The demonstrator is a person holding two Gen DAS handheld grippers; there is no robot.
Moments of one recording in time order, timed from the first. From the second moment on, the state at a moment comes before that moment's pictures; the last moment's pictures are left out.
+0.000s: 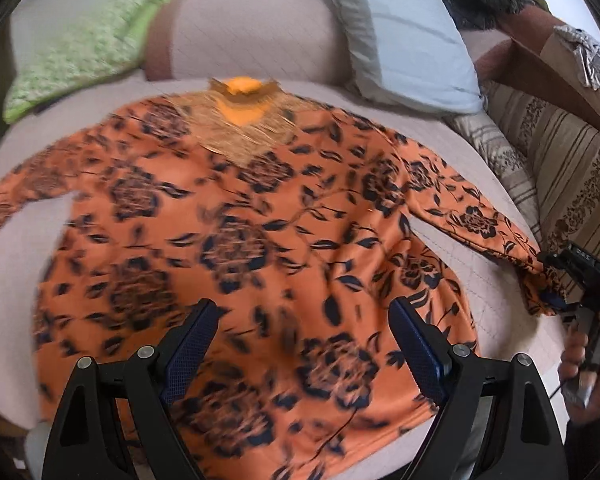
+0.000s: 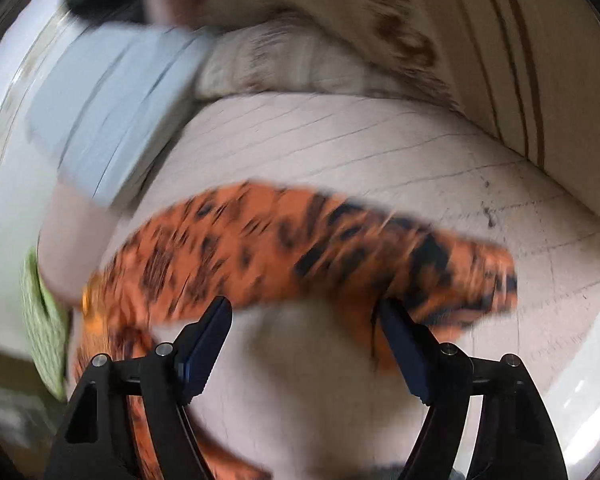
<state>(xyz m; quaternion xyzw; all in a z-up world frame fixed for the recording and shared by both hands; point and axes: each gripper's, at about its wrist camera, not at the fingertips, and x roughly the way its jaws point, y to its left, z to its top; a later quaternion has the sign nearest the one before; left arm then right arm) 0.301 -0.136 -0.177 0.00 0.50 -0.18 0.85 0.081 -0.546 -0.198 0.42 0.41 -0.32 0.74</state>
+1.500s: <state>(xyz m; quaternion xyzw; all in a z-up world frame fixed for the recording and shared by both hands) 0.303 0.070 -0.255 -0.06 0.60 0.02 0.80 0.118 -0.343 -0.231 0.24 0.58 -0.09 0.78</state>
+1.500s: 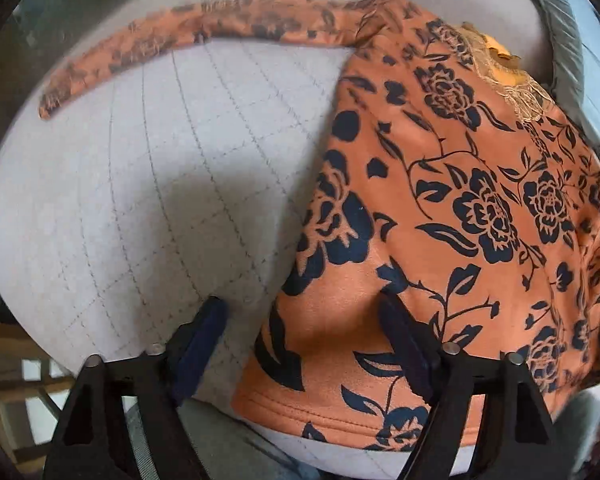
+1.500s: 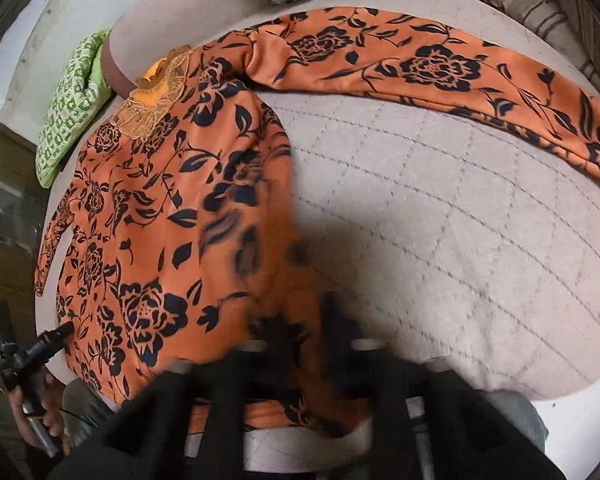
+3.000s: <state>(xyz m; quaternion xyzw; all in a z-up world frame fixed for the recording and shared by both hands) 0.313 -0.206 -0.158 0.03 0.51 -0.29 0.81 -0.019 -0.552 -0.166 0.44 0.37 -0.34 0.75</state>
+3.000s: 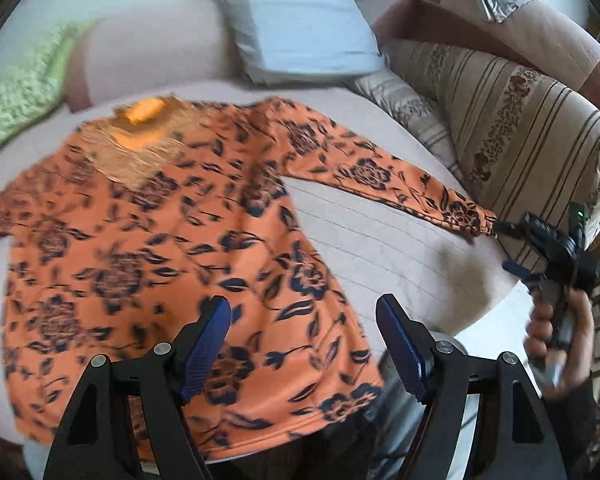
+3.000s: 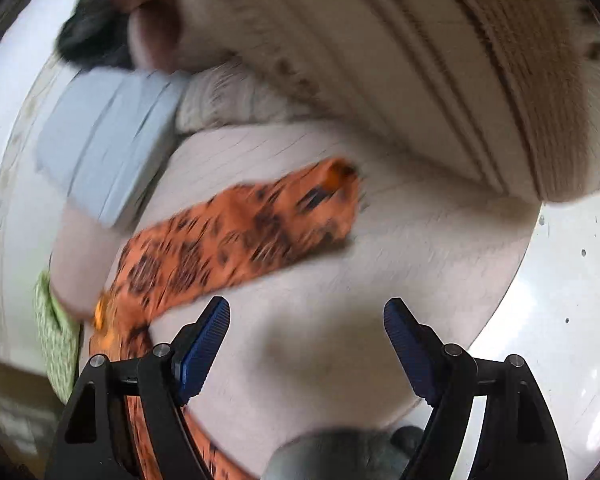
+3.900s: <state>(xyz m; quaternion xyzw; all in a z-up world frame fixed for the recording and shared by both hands) 0.382 0.017 -0.206 -0.19 0.51 -0.12 0.83 0.173 -0.196 -0.058 0.03 0.35 -0.04 0.94</state>
